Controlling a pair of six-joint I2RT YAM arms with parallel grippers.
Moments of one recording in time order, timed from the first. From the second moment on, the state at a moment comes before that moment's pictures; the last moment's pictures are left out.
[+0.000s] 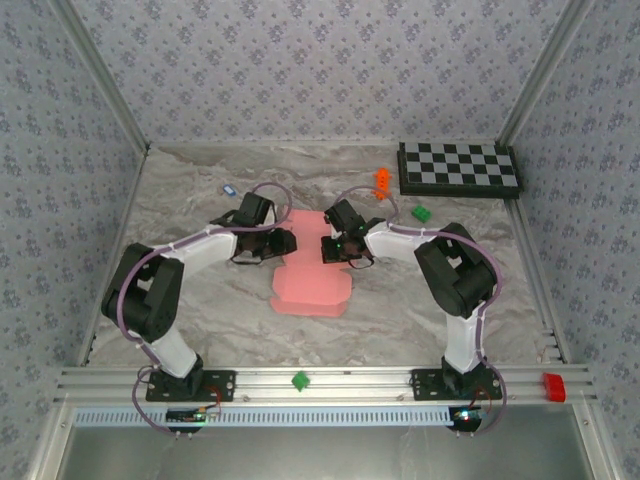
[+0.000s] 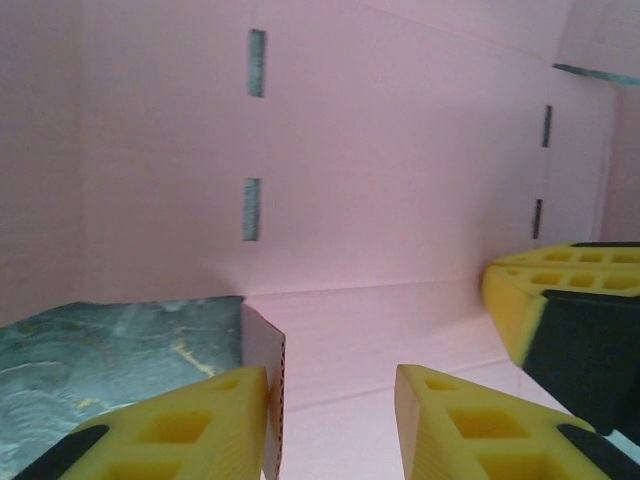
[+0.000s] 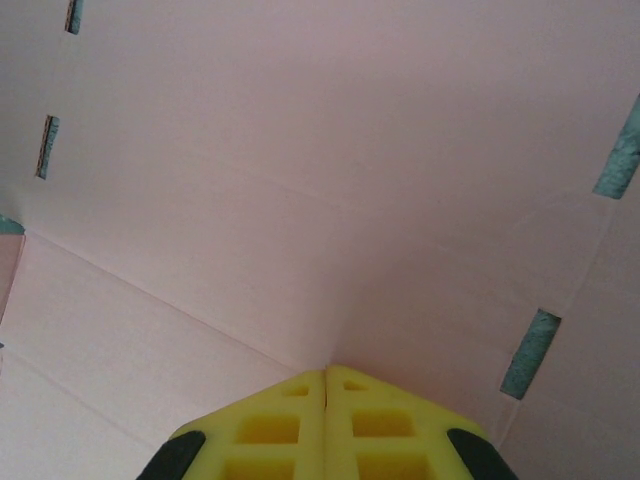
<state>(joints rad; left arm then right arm) -0.47 1.67 0.99 -0.32 0.29 -0.59 0.66 1.92 1.17 -0.29 -0.12 0.47</state>
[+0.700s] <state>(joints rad) -0.50 1.69 1.03 -0.35 0.23 -0.56 0.66 1.92 1.17 -0.29 -0.12 0.49</state>
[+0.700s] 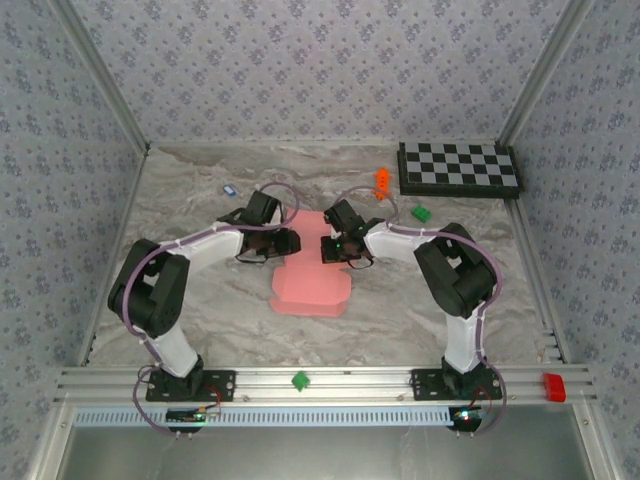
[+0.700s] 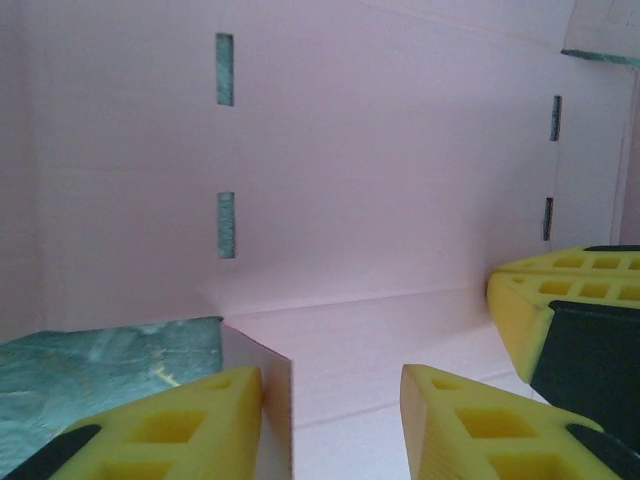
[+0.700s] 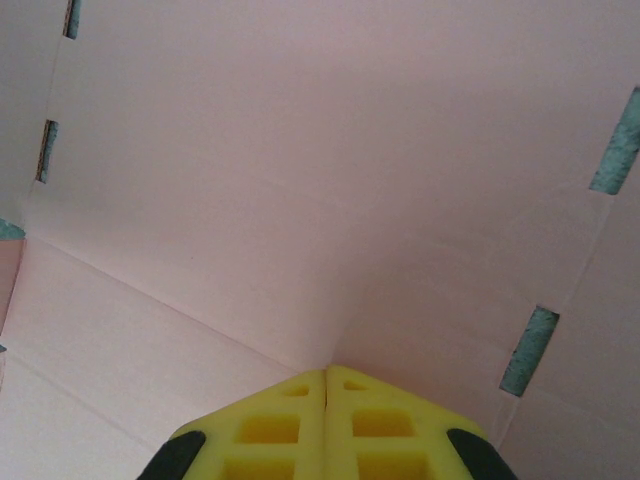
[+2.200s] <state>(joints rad) -0.29 1.84 1.22 -0.49 0.22 -0.36 0.69 1.90 1.18 -0.32 -0.07 0.51</state>
